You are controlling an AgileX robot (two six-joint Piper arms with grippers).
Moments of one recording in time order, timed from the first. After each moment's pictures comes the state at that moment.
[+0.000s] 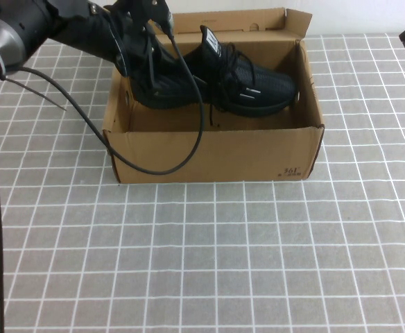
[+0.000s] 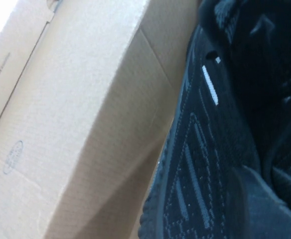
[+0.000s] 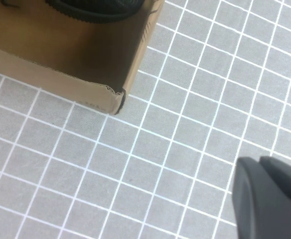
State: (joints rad) right arm 0.34 1.47 -1.71 -0.09 1.27 0.00; left arm -0.24 2.11 -1.98 -0.59 0.85 1.41
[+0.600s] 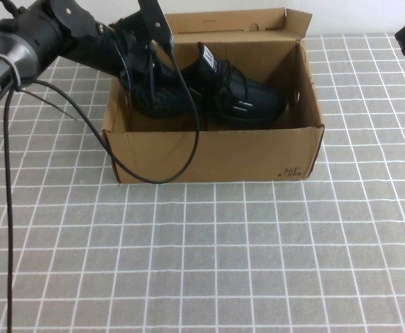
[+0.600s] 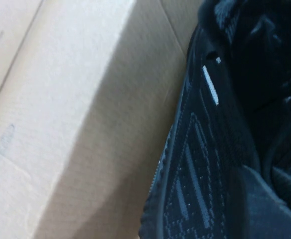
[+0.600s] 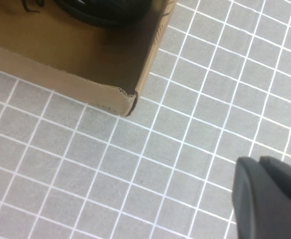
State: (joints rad) right arm 0.34 1.47 -1.71 -0.06 1.26 0.00; left arm -0.23 2.19 -1.98 -0.59 0.79 1.47
